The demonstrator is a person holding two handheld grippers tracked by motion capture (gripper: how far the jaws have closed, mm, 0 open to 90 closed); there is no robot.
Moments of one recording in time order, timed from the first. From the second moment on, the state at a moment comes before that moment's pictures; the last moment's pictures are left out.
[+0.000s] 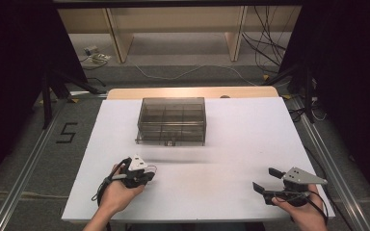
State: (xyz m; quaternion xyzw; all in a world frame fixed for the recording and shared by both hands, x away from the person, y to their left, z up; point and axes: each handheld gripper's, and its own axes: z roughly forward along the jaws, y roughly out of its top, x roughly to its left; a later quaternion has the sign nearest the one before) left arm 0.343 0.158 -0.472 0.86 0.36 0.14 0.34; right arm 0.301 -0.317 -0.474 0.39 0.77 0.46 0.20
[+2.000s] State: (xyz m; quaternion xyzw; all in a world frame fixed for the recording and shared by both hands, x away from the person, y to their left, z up) left arm 0.339 0.136 -0.435 0.84 0.33 0.17 0.40; right arm 0.301 -0.316 -0.476 0.39 0.77 0.46 0.19
